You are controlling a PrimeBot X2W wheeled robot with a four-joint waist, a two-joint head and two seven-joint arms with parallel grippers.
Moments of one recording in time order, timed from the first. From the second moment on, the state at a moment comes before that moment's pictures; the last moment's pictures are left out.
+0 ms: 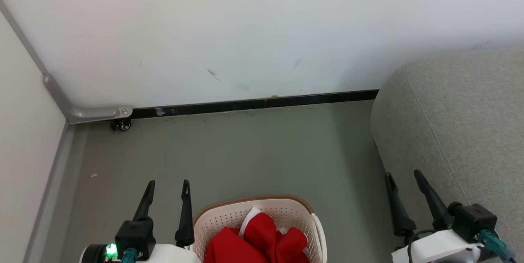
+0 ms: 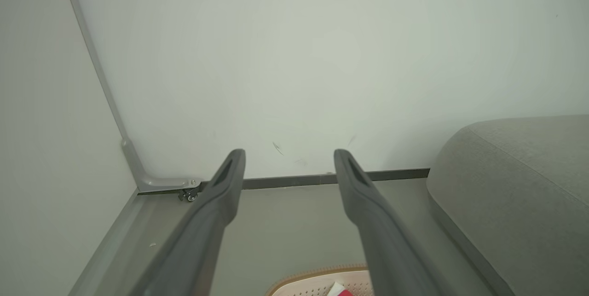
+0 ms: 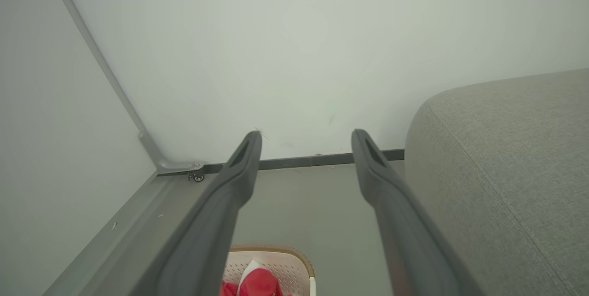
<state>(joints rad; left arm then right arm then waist) -0.02 0.09 -0.27 0.21 -0.19 0.18 -0.25 0.00 -0.04 0.02 0.30 0.21 0.13 -0.19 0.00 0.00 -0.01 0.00</state>
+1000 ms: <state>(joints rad) -0.02 0.08 -0.26 0.23 -0.18 0.17 -0.25 0.00 -0.04 0.03 0.31 0.22 0.13 -0.19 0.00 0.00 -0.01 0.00</state>
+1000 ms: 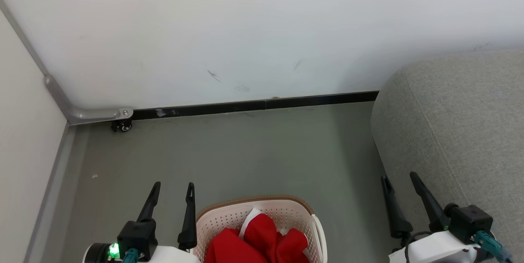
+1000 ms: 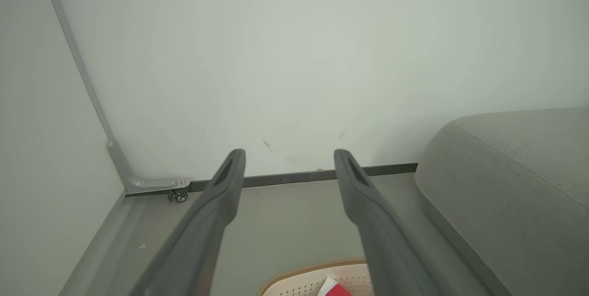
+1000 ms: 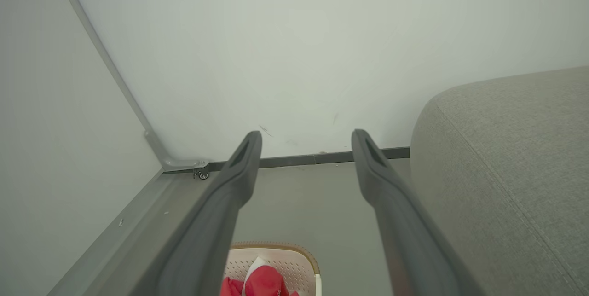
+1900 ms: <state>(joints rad) -0.05 0.09 -0.30 0.37 -0.15 0.11 -0.25 0.02 -0.04 -0.02 0.25 0.20 0.13 -0.21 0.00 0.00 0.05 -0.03</state>
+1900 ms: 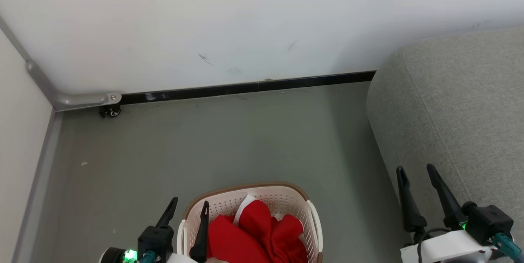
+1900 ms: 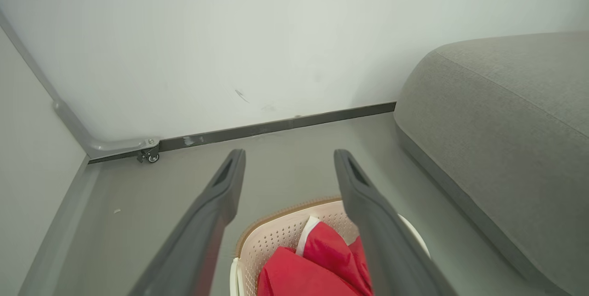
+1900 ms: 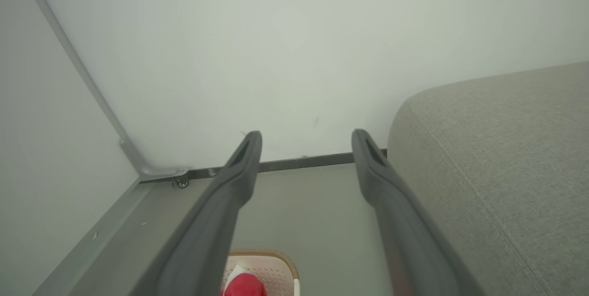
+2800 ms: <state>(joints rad) -0.25 0.07 -0.32 0.53 -0.13 0.09 -0.25 -0.05 -0.04 -0.02 0.13 0.20 0.13 -0.22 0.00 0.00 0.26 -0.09</state>
